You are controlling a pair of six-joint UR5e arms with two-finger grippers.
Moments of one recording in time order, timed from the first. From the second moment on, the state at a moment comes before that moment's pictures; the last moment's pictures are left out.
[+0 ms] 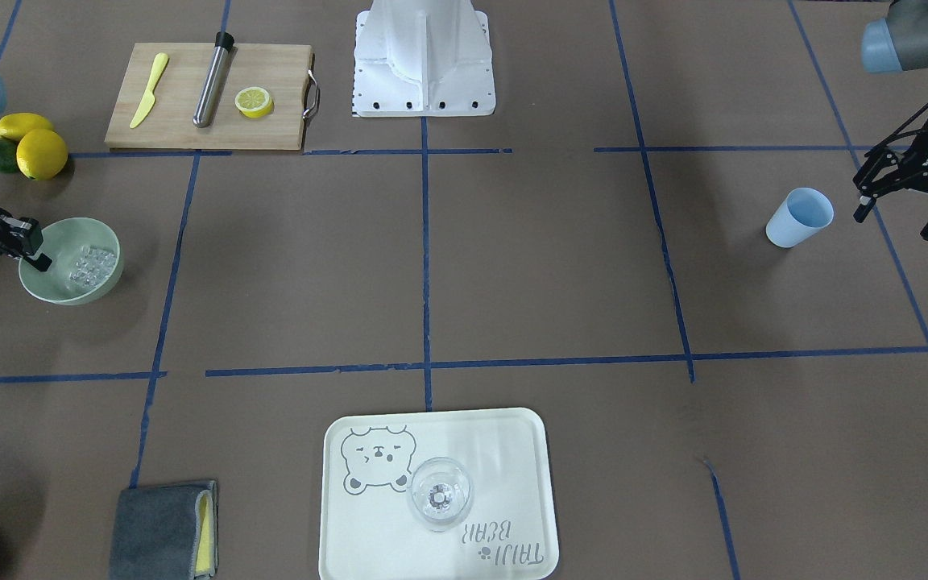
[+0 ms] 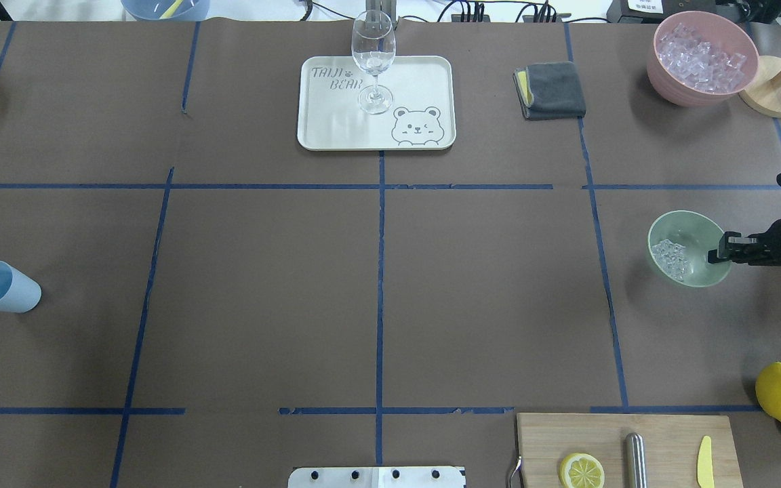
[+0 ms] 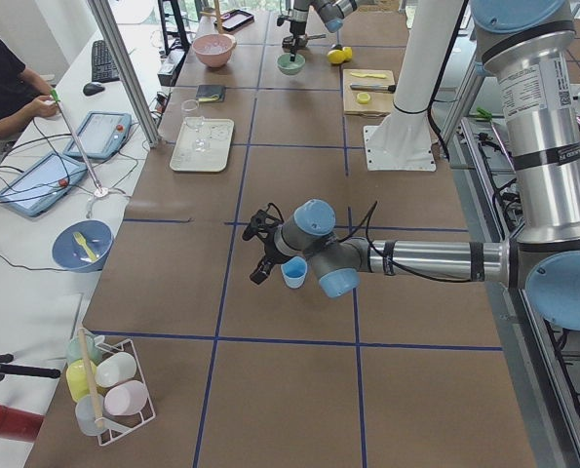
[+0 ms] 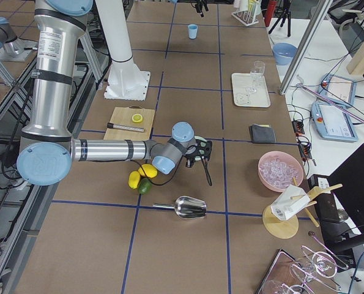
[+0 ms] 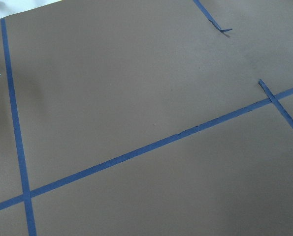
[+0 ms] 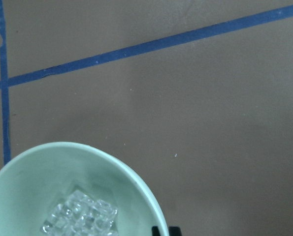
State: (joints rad) left arm -1.11 -1.31 -1.75 -2.61 -2.02 -0.52; right arm 0.95 -1.73 1.63 -0.64 2.17 1.15
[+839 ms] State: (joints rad) left arm -1.11 -1.31 -1.75 -2.61 -2.01 -0.52; right arm 0.93 -1.71 1.62 -0.64 2.17 1.14
